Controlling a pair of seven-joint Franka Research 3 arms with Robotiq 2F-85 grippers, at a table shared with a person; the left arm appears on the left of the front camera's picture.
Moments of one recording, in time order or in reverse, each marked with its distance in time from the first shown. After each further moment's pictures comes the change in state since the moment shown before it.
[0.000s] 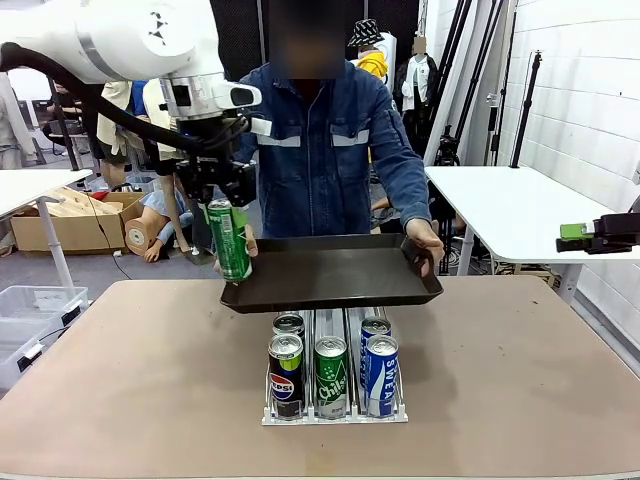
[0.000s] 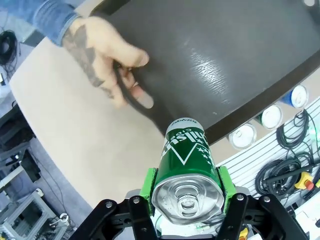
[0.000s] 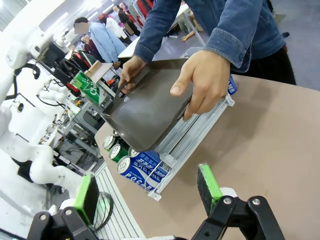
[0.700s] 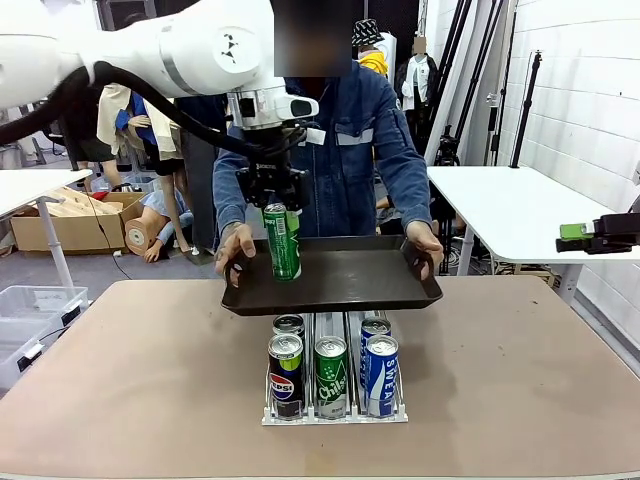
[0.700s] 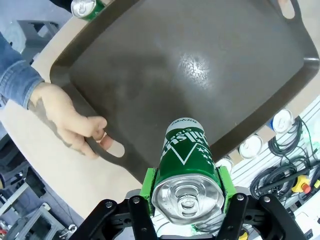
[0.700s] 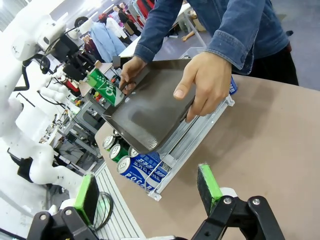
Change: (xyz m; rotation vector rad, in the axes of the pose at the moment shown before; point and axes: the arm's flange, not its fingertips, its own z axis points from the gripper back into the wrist) left arm 0.072 -0.047 -0.028 -0.015 0.019 -0.085; right arm 0.000 0.000 0.000 0.000 0.000 0.000
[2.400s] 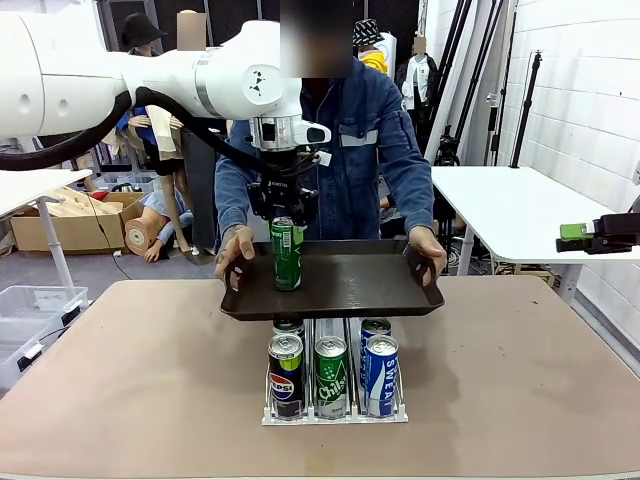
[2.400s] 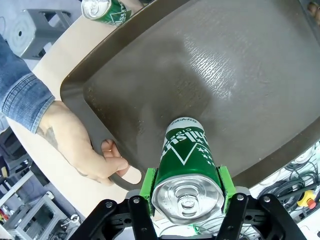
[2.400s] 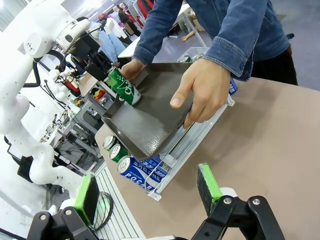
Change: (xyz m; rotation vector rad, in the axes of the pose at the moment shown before) left arm 0.035 0.013 -0.041 0.064 0.040 0.052; right arm 0.000 0.000 0.000 0.000 0.000 0.000
